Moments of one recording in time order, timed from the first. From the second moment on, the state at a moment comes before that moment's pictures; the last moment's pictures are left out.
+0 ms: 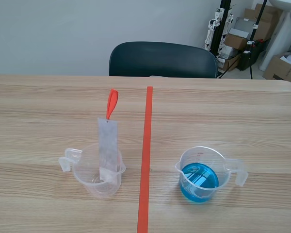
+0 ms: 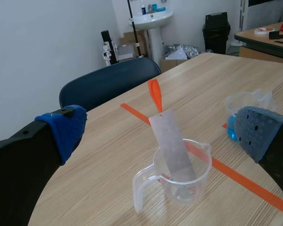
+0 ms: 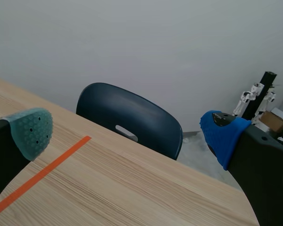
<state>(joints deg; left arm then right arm) 64.7 -47.9 -14.2 108.4 -13.2 -16.5 -56.9 -14.1 43.0 19.8 94.9 35.5 33.9 10.6</state>
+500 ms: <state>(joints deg) 58.3 -37.2 -14.2 112.3 -0.6 -17.6 -47.7 -24.9 32.2 25.5 96.0 16.5 32.5 11.5</state>
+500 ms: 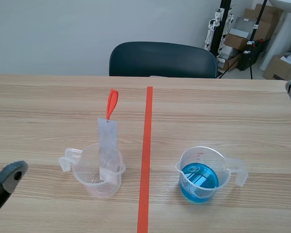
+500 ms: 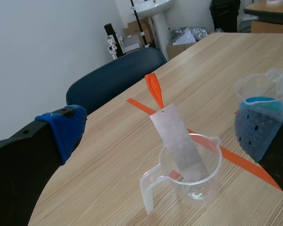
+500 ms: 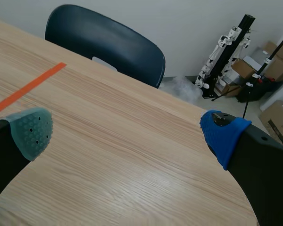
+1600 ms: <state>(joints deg) 48.8 -34.6 -14.2 113.8 9.5 -23.0 -37.9 -44.9 31.8 7.0 125.0 2.6 10.3 6.1</state>
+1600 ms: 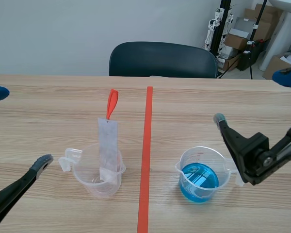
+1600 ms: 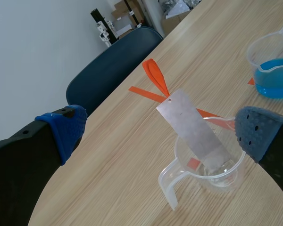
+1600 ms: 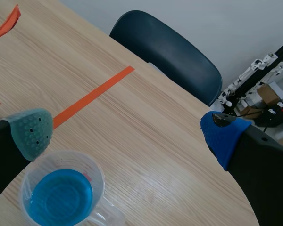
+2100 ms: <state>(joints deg) 48.8 -36.4 -16.9 113.7 9.4 -23.0 -37.9 -44.7 28.0 7.6 129.0 0.1 10.3 -0.4</state>
